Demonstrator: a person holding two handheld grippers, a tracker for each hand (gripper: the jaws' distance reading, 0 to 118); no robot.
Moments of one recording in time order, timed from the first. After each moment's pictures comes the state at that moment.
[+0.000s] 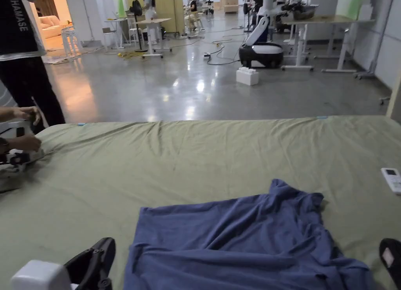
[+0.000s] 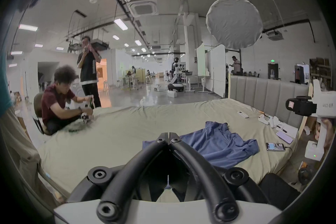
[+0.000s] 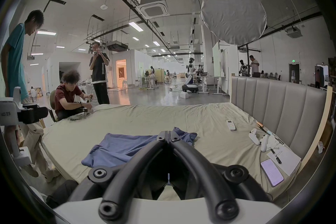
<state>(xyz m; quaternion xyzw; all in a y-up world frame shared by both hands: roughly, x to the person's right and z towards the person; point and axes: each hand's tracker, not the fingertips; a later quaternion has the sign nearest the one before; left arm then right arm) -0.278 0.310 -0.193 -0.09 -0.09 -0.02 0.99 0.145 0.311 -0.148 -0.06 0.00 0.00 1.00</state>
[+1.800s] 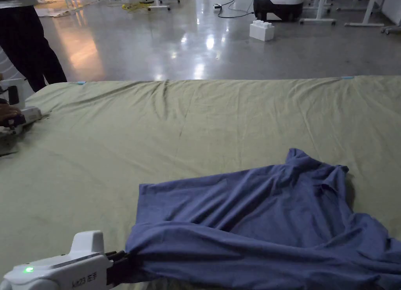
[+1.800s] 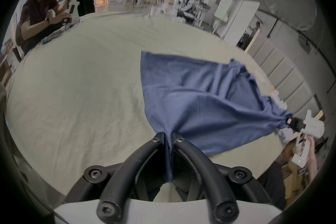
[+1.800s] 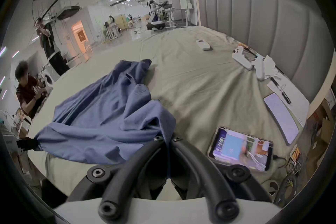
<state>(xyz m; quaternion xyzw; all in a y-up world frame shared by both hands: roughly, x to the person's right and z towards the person) -0.337 0.174 -0.365 -0.41 -0.11 0.12 0.90 0.257 0.186 -0.268 -0.35 -0.12 -0.11 0.92</state>
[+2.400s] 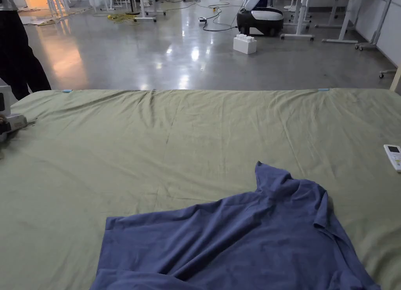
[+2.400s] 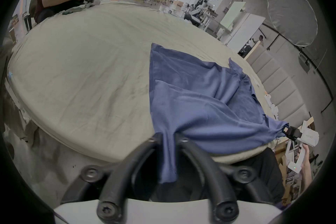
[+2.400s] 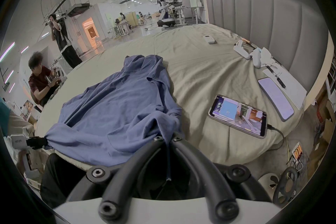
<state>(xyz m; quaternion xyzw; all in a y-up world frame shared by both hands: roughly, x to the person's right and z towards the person) -0.391 0.128 -0.271 -0.42 -0.09 0.16 0.89 0.230 0.178 -0.200 -0.36 -0.06 -0.11 0.93</state>
